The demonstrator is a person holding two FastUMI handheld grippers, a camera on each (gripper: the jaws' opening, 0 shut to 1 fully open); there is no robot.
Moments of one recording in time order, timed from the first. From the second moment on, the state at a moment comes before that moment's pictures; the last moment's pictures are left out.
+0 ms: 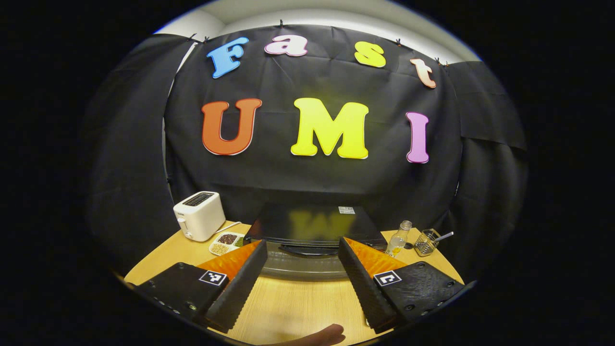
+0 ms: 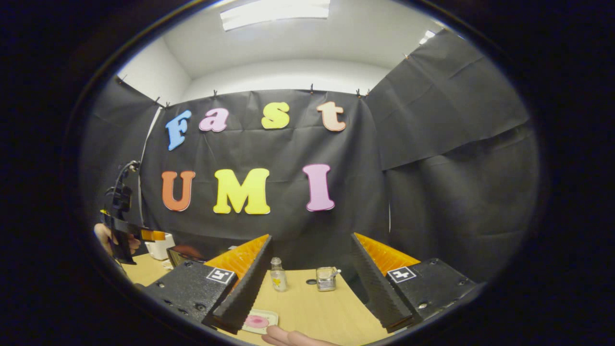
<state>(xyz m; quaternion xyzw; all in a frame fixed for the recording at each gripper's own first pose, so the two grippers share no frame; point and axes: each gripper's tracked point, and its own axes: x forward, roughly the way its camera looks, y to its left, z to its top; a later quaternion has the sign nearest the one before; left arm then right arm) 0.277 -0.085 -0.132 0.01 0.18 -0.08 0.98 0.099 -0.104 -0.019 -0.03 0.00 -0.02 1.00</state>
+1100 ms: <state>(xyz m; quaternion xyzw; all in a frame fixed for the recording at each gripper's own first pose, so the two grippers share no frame) 0.352 -0.121 -0.237 0.06 0.28 -0.11 0.95 0.058 -0.130 -0.006 -0.04 0.02 -0.04 1.00</state>
